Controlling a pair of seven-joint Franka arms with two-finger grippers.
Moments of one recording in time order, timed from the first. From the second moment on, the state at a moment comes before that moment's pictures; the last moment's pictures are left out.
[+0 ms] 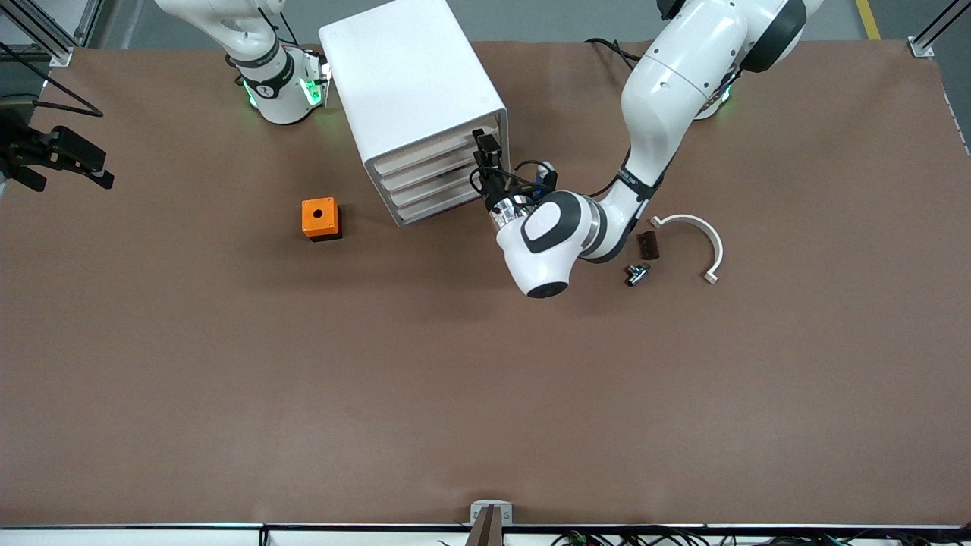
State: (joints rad) left arm -0.56 0.84 -0.17 -1.39 -0.98 1.31 -2.33; right arm -0.01 -0.10 -0.04 -1.65 0.02 1.55 -0.07
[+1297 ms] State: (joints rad) left arm -0.56 0.84 -0.17 -1.42 -1.00 1.26 -2.35; right arm 0.05 -0.01 -0.04 -1.64 -0.07 1.56 -0.08
